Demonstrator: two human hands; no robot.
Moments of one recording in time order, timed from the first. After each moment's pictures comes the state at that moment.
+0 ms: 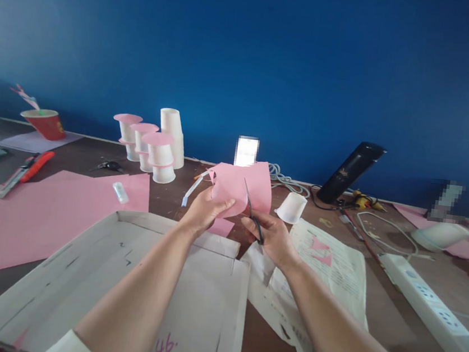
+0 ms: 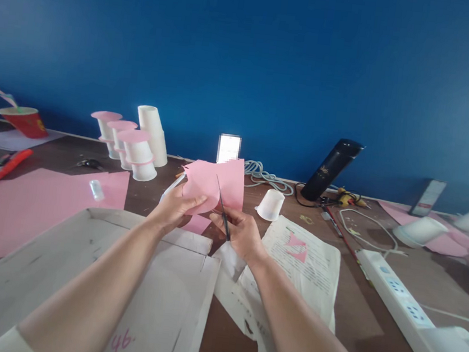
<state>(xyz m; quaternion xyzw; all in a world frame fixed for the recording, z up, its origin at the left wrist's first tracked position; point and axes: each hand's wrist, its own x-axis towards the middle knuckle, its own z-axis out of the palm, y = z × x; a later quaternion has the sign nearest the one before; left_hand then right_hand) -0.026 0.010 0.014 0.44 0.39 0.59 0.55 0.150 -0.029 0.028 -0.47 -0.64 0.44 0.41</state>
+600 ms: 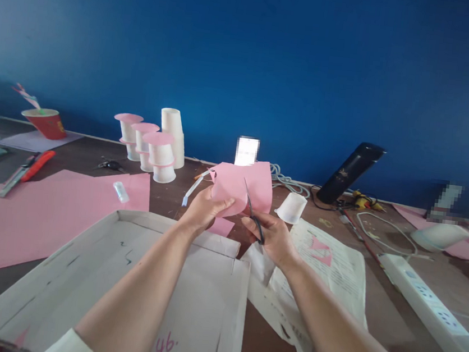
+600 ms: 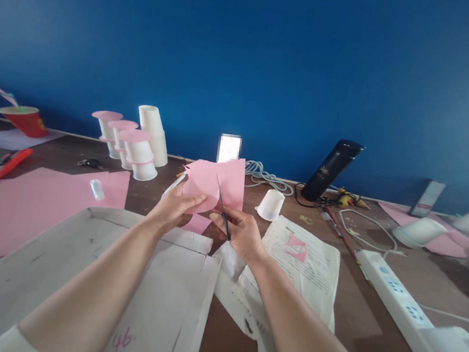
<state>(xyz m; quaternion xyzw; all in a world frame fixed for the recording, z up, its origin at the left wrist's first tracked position) -0.031 0.008 0.018 0.48 0.41 0.58 0.52 0.148 -0.030 0.031 -0.49 -0.63 0.45 0.41</state>
